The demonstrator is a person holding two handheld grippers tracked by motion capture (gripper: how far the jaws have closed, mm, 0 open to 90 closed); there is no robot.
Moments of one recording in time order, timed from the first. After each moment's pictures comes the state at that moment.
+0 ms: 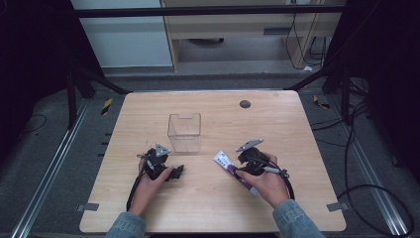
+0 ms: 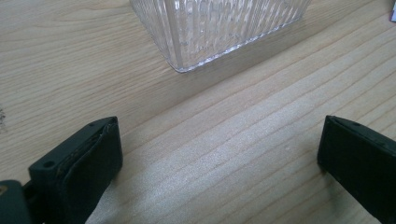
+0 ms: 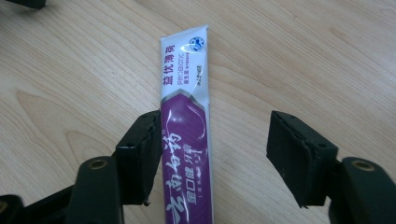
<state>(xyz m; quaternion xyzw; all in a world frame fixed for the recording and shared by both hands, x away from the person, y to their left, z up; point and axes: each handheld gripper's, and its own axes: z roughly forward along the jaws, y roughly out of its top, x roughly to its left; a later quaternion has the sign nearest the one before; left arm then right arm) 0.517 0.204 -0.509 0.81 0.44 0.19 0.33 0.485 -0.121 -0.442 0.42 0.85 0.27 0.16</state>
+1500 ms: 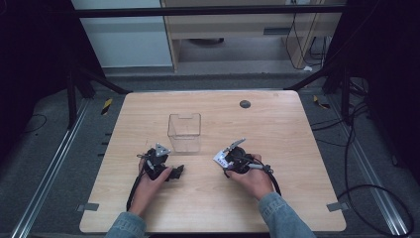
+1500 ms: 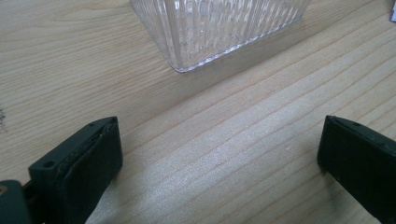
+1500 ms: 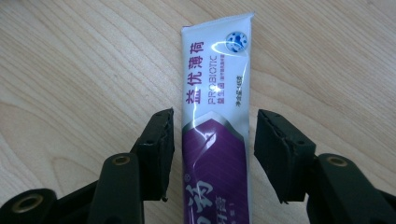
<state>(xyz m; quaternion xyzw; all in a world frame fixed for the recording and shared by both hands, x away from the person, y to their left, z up) 0.517 0.204 -0.509 0.81 0.44 0.19 0.33 0.509 -0.088 -0.473 0.40 0.88 0.23 0.13</state>
